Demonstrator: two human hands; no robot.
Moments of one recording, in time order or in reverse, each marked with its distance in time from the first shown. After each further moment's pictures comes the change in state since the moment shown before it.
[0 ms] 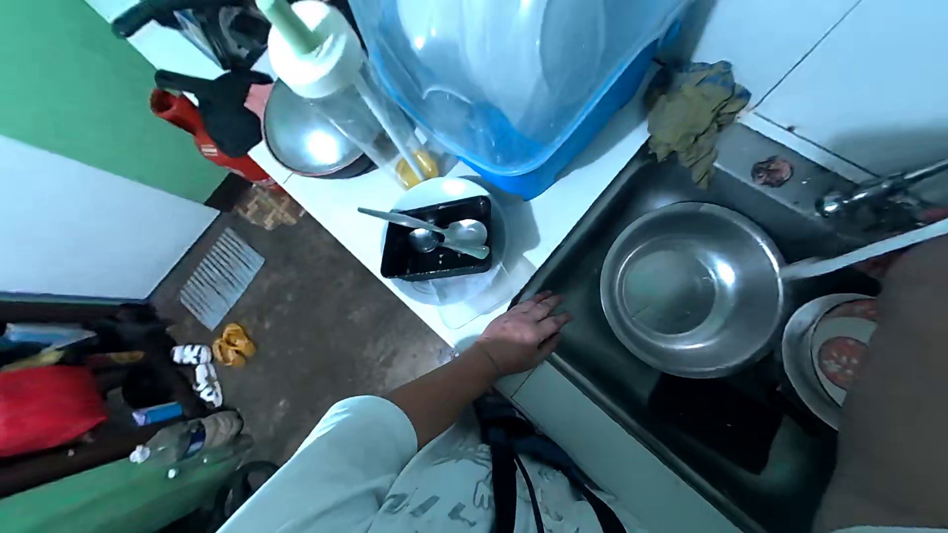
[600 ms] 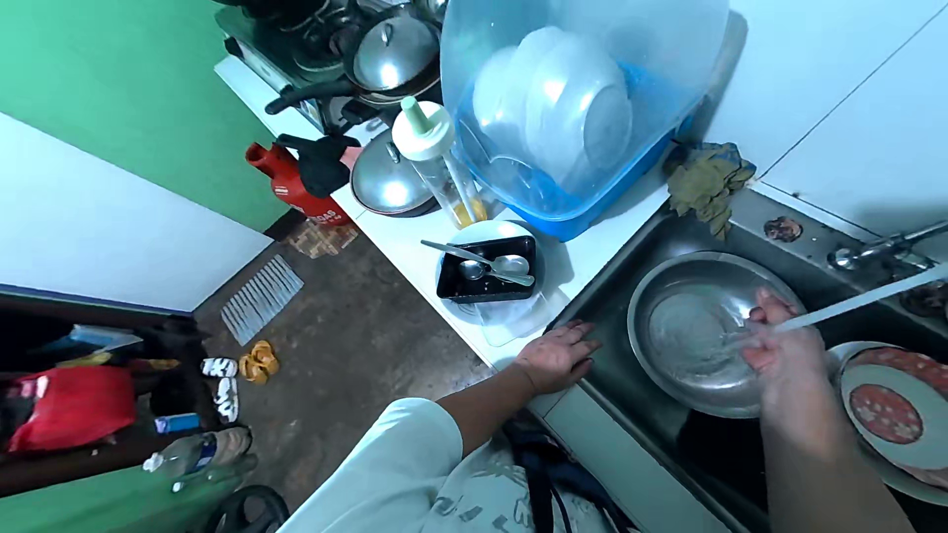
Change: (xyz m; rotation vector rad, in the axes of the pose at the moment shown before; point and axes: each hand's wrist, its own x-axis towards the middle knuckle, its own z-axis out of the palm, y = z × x) left_hand 0.003 0.010 -0.011 -0.069 -0.111 -0.075; right_hand -0.086 0.043 0.075 0.703 -0.380 0.139
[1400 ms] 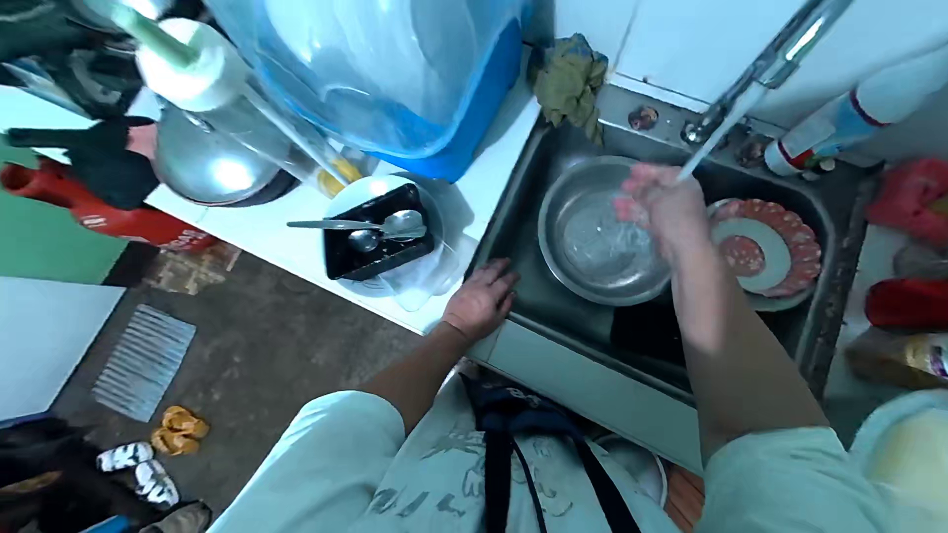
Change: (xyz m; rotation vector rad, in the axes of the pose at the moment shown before) left_hand 0.001 -0.006 0.013 0.107 0.148 0.076; right_hand -0.040 -0.041 0.000 -0.389 -0.176 -0.203
